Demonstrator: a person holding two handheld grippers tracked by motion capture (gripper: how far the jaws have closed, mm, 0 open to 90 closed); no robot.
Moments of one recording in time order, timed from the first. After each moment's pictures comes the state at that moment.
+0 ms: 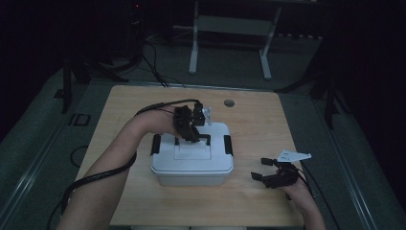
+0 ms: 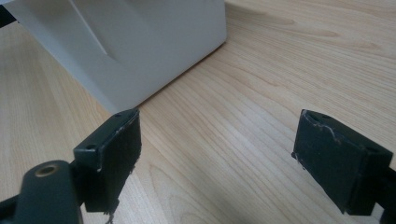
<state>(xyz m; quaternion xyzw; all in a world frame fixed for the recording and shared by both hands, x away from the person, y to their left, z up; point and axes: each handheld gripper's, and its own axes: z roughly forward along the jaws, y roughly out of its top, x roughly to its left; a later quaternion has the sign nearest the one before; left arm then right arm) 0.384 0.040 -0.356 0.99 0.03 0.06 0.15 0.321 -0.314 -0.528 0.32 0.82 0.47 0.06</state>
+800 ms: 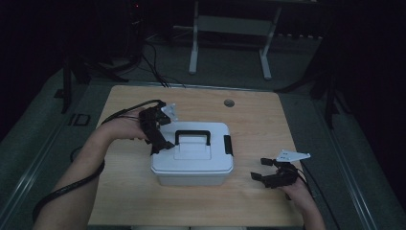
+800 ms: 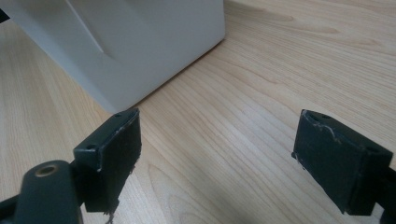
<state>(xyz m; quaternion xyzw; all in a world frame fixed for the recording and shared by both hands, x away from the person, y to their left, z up) 0.376 0.134 -0.375 0.96 0.13 0.09 0.22 0.321 -0.313 -0.529 0.33 0.82 0.47 0.06</state>
